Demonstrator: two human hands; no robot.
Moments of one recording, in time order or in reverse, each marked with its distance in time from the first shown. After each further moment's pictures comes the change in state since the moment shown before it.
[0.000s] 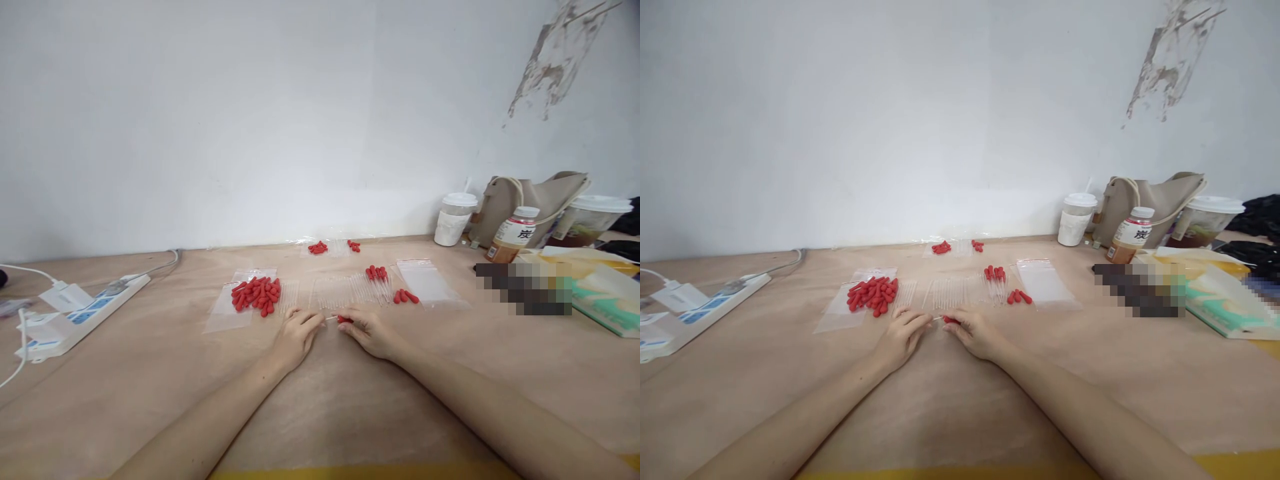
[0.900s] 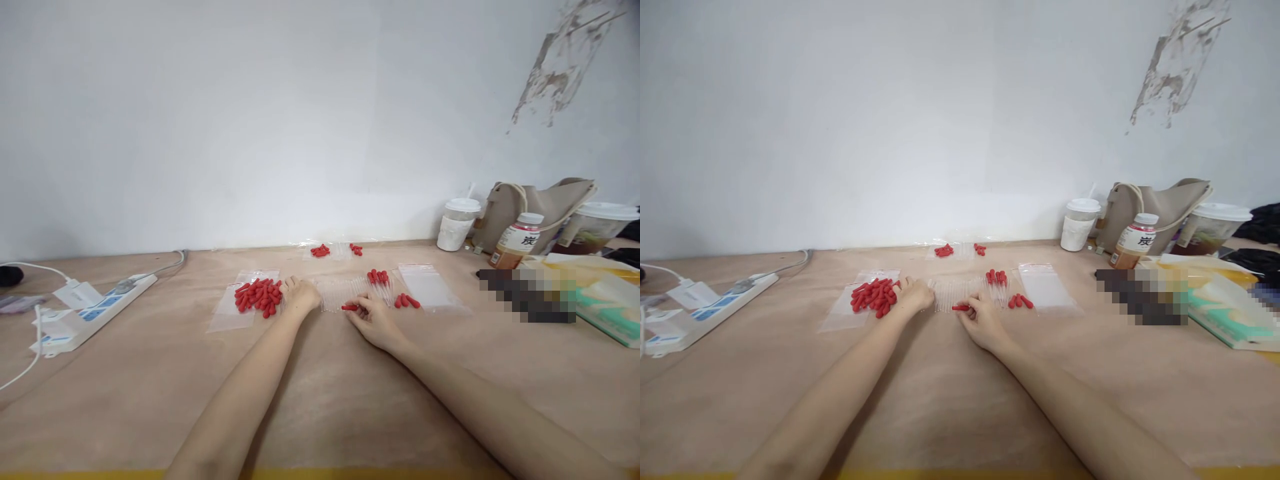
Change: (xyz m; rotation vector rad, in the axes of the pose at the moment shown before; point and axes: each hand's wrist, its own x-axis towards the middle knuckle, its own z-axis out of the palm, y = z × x) left_hand 0.091 -0.023 0.007 0.336 -0.290 -0.815; right_hand 0.009 0.014 -0.003 -0.163 0.232 0.223
